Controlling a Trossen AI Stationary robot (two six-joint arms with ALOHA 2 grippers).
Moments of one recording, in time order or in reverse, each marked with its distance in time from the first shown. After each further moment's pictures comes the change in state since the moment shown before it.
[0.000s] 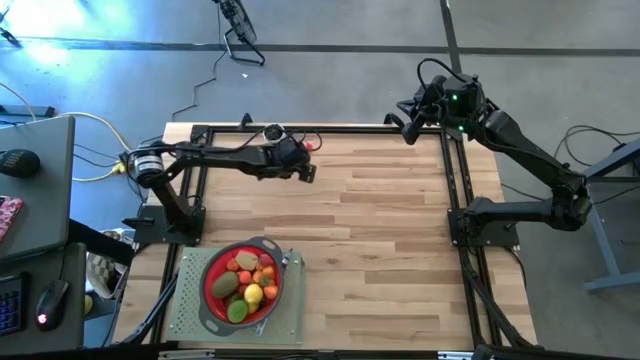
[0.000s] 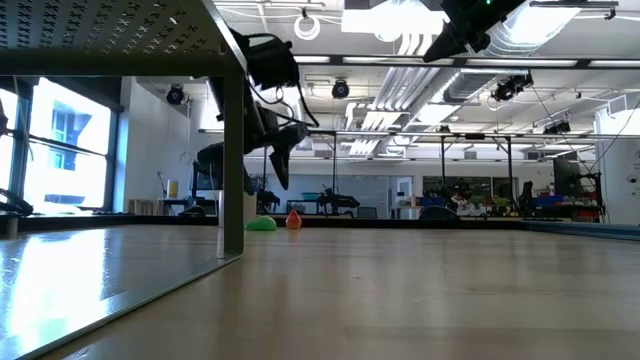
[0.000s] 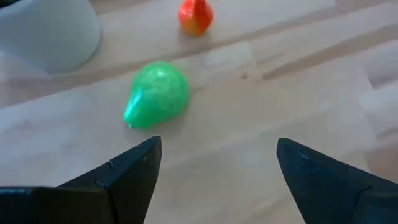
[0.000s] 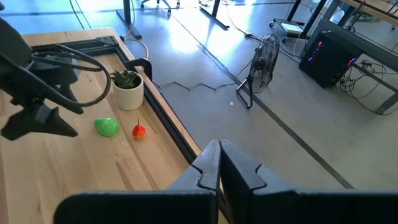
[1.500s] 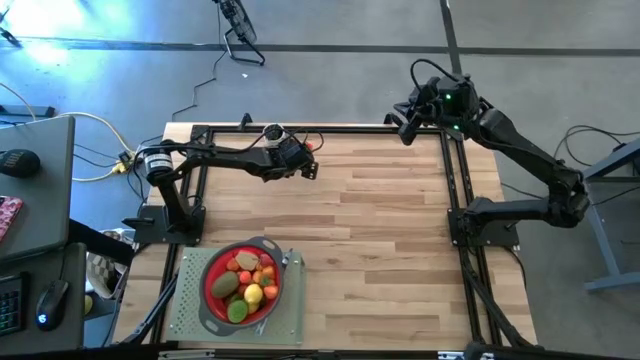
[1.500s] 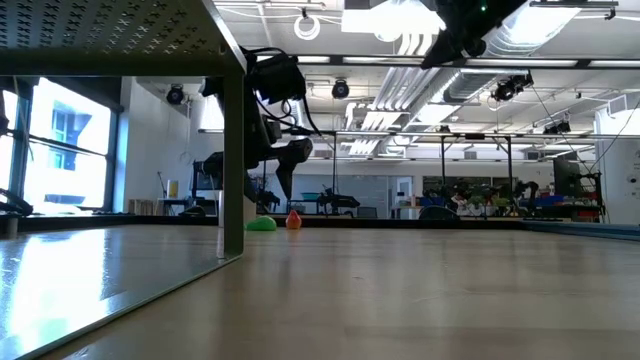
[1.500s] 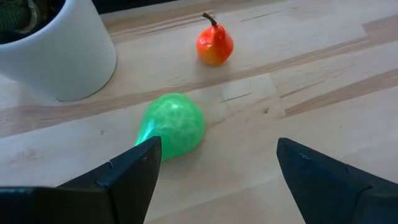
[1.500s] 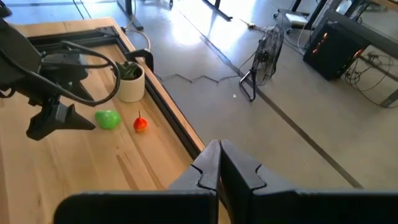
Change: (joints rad) left arm 0.008 0.084 0.001 0.099 -0.129 0.001; right arm 0.000 0.029 0.000 -0.005 -0.002 0.000
